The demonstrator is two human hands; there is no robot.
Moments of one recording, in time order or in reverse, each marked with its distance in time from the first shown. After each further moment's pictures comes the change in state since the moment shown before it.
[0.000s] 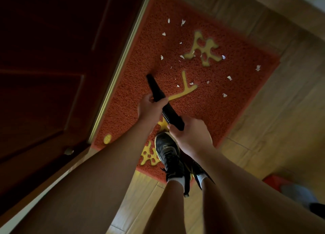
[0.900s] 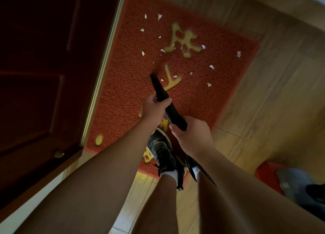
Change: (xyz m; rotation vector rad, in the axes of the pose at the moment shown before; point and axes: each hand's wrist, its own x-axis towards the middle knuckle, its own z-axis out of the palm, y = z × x) left_hand -0.033 -0.014 0.059 0.015 -0.112 0.007; right_hand -0.037 0.056 -0.013 0.109 0.066 0.118
